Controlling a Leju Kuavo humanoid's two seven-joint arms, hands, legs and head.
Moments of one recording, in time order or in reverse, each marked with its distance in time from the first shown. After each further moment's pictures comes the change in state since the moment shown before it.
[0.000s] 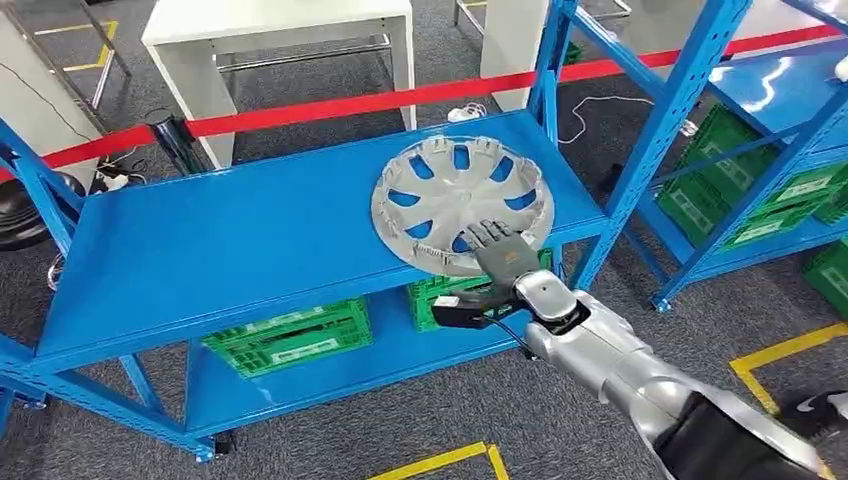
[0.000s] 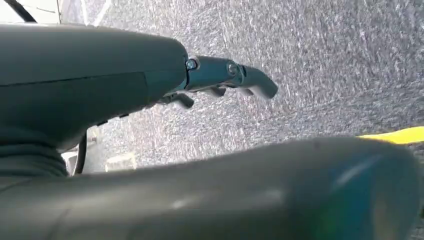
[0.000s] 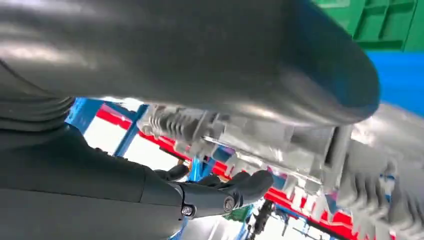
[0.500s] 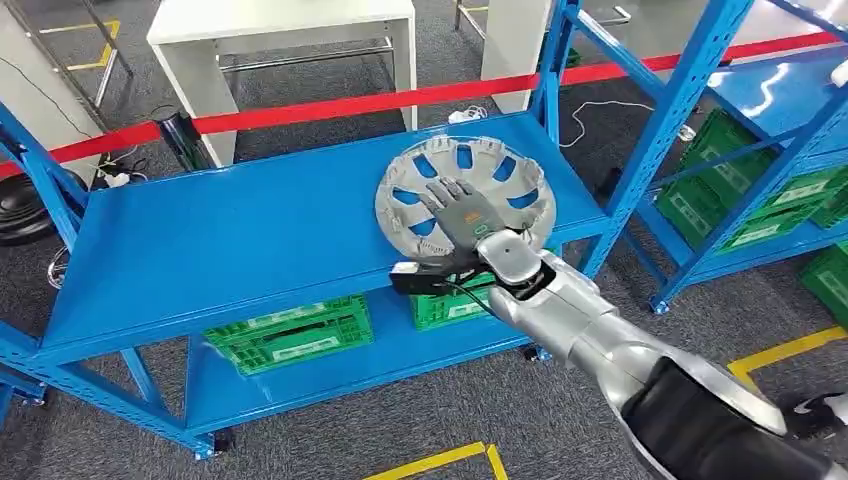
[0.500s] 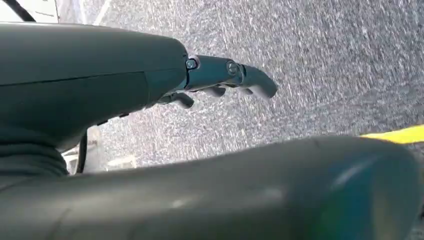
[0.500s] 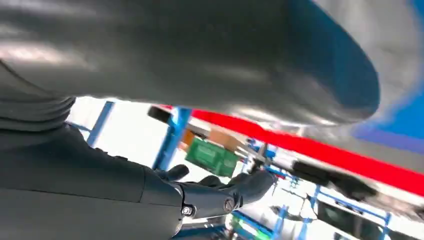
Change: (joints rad) left arm -0.002 -0.002 -0.015 0.002 -0.003 0.001 0.010; right arm -0.154 0.113 0.032 0.039 0.010 0.037 -0.001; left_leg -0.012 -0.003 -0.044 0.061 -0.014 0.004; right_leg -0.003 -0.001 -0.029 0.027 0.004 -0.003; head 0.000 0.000
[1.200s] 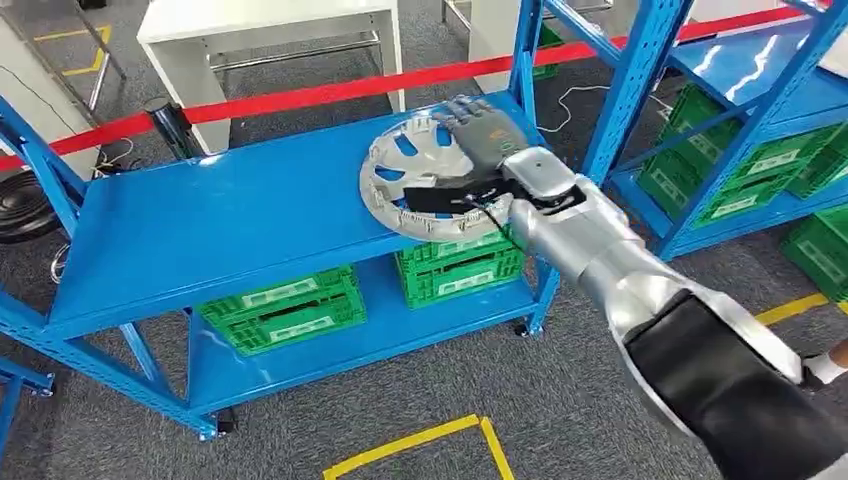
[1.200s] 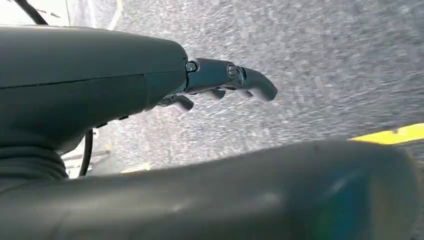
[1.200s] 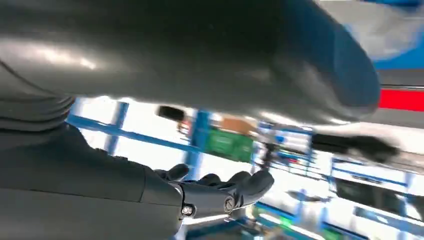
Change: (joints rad) left arm -0.023 -0.002 -0.006 0.001 -0.025 -0.010 0.051; right arm -0.242 0.079 -0.130 0.213 -0.068 -0.006 -0.197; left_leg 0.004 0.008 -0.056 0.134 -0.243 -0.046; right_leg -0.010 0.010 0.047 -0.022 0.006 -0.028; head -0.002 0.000
